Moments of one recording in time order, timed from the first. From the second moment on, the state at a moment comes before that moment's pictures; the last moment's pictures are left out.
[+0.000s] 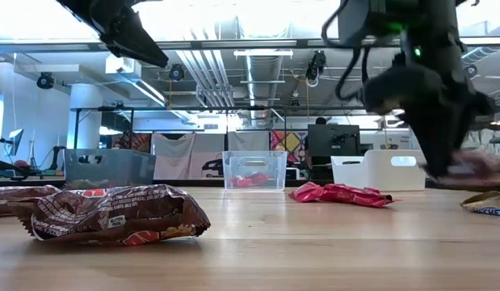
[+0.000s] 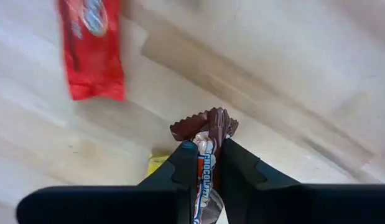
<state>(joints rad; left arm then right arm) -0.09 0.93 0.77 -0.44 -0.49 -0.12 0.23 1.63 1.02 -0.92 -0.04 1.25</state>
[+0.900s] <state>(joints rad) -0.09 0.94 0.77 -0.41 -0.49 -0.13 -0.54 1.61 1.34 -1.16 0.61 0.63</state>
